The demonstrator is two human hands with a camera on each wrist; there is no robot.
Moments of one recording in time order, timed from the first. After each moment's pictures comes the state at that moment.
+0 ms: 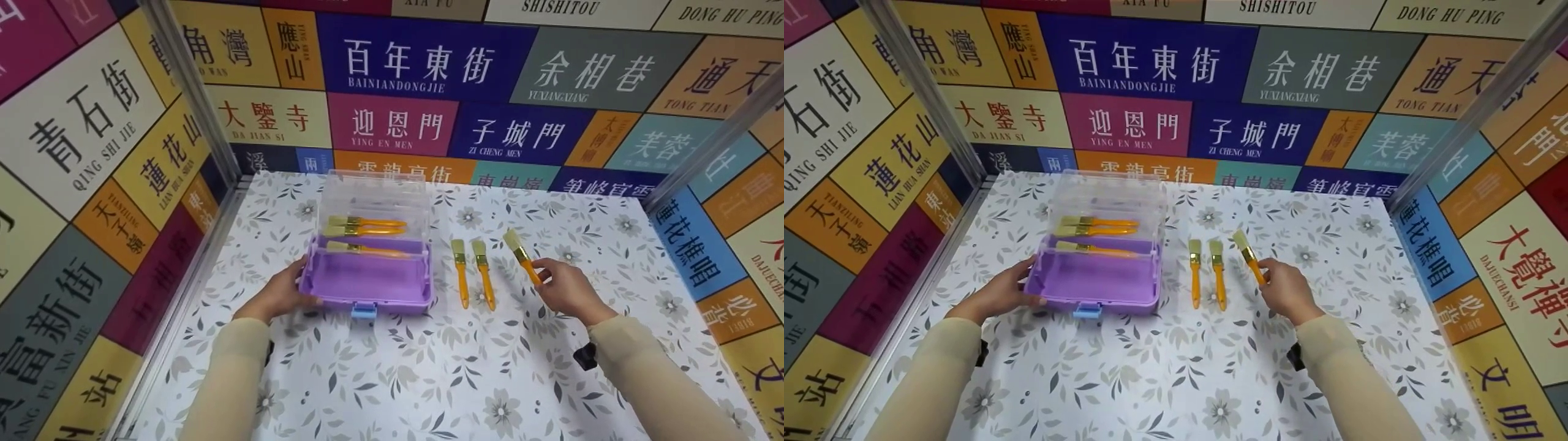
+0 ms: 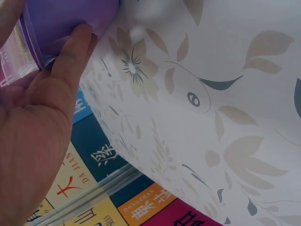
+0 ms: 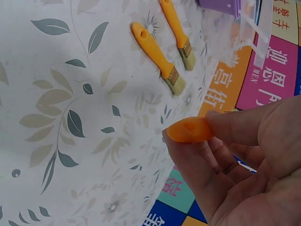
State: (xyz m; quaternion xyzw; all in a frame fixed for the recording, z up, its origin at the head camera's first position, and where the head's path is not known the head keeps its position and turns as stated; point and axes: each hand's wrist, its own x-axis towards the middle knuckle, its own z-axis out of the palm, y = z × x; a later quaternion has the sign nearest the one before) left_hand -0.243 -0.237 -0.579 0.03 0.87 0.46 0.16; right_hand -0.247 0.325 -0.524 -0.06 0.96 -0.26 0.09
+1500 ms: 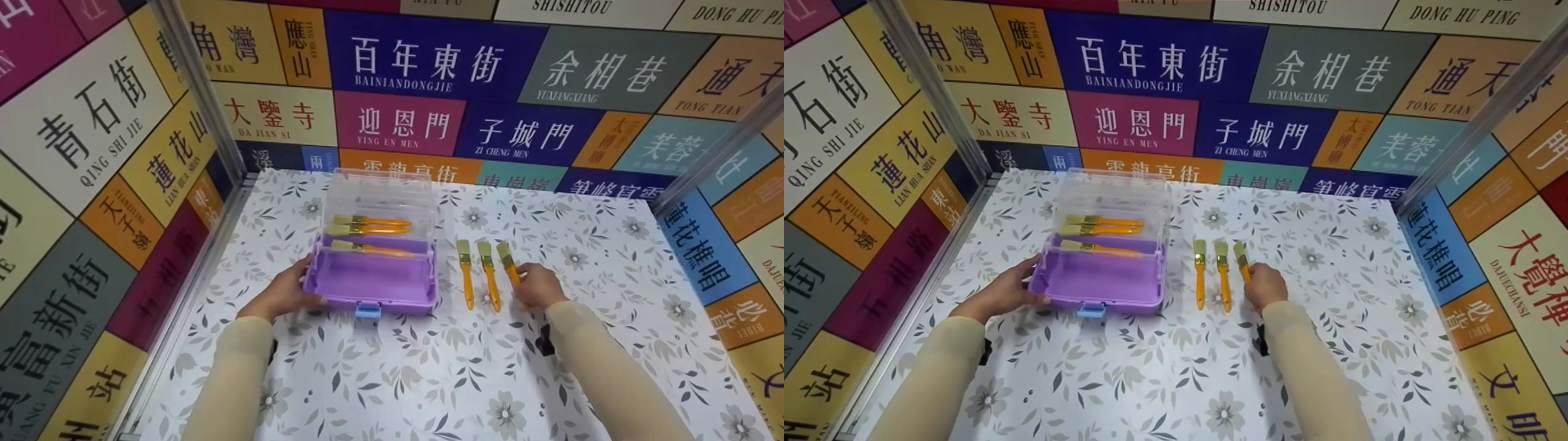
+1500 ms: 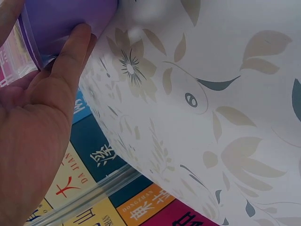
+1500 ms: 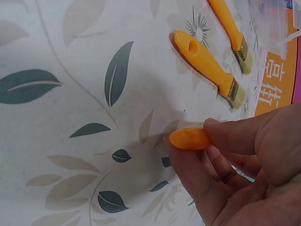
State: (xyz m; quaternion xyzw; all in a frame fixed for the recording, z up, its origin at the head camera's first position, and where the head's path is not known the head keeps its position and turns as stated) left_hand -0.243 -0.238 -0.581 0.03 0.86 0.49 0.16; right_hand -0.294 0.298 -0.588 0.05 0.95 -0.26 0.17
